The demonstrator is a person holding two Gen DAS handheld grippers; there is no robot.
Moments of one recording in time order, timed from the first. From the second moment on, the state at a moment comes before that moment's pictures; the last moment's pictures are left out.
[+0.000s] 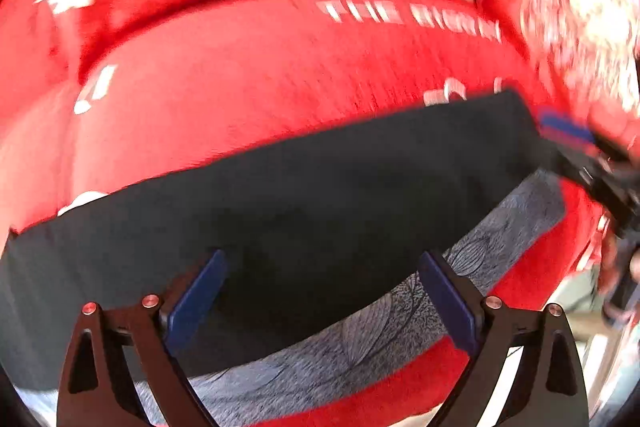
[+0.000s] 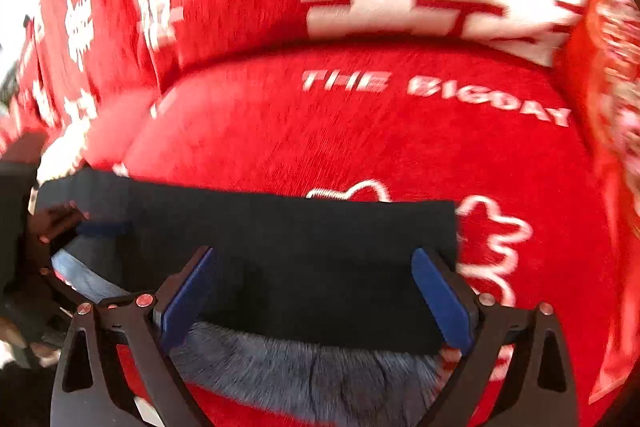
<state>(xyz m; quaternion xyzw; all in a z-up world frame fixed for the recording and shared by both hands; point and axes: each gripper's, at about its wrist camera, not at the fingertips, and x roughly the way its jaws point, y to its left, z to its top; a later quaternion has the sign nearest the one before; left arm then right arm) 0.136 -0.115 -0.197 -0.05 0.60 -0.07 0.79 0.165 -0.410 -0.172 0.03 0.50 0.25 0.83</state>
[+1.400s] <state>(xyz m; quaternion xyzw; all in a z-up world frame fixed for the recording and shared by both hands) 0.120 -0.001 -0.223 -0.12 0.65 0.08 0.75 0.179 -0.425 -0.235 0.10 0.55 0.33 0.76</state>
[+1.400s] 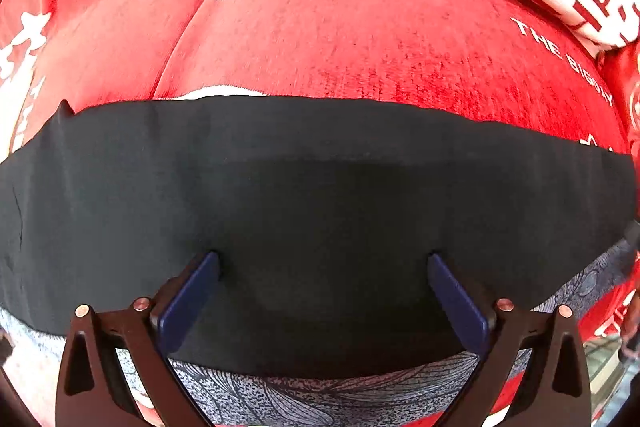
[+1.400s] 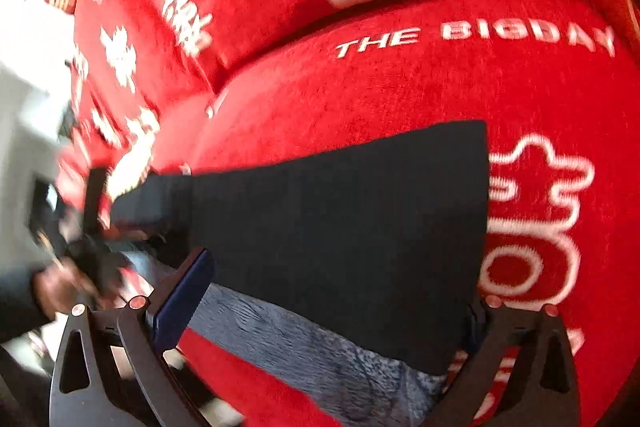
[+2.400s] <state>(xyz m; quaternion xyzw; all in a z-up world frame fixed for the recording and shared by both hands) 0.120 0.014 -0.196 -0.10 0.65 0.05 0.76 0.108 -0.331 -0.094 0.14 0.47 0.39 0.78</state>
